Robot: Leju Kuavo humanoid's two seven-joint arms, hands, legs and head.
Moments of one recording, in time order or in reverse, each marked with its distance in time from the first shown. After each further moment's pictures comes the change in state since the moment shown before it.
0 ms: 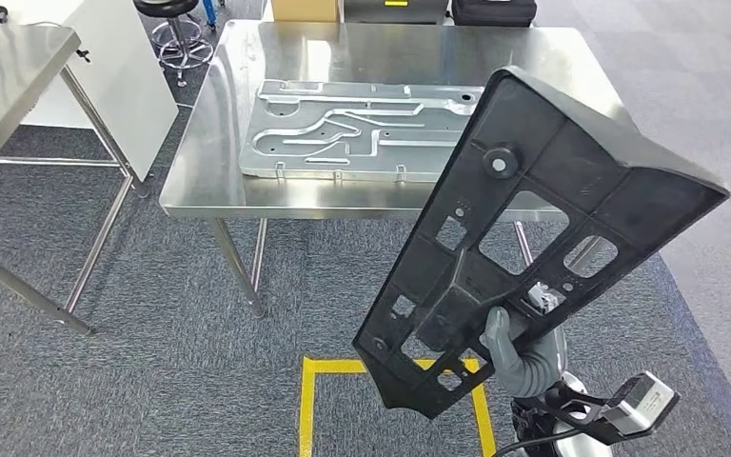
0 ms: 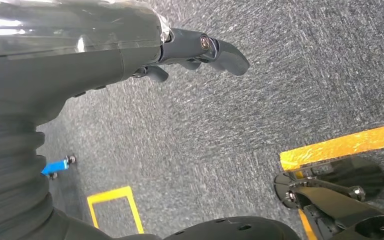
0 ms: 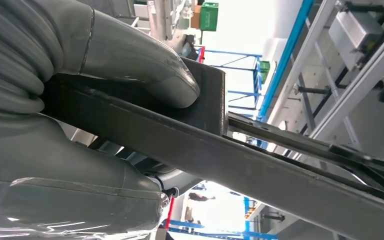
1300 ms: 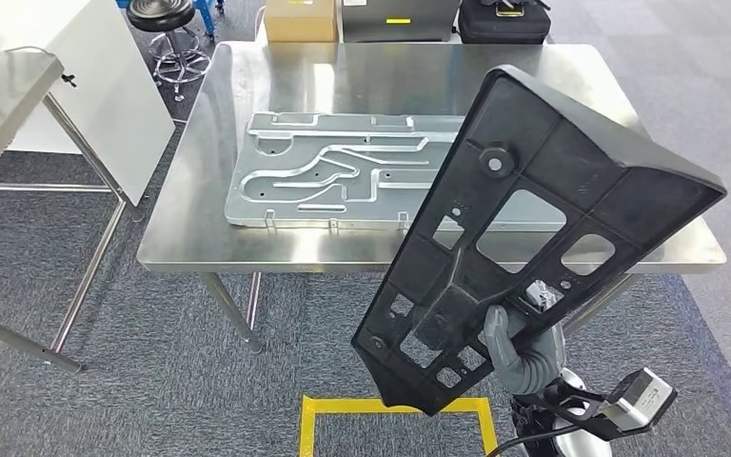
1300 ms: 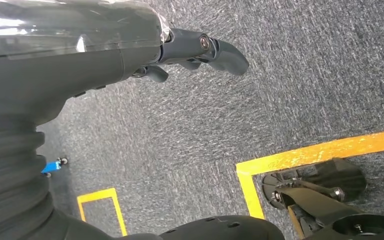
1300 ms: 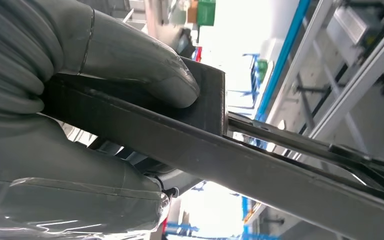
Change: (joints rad) left arm -0.005 0.000 -0.001 0.000 0.010 -0.001 -0.004; right arm -0.018 -0.001 0.001 0.010 0.000 0.012 -0.002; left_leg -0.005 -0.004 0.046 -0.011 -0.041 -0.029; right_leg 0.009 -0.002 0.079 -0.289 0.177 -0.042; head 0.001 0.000
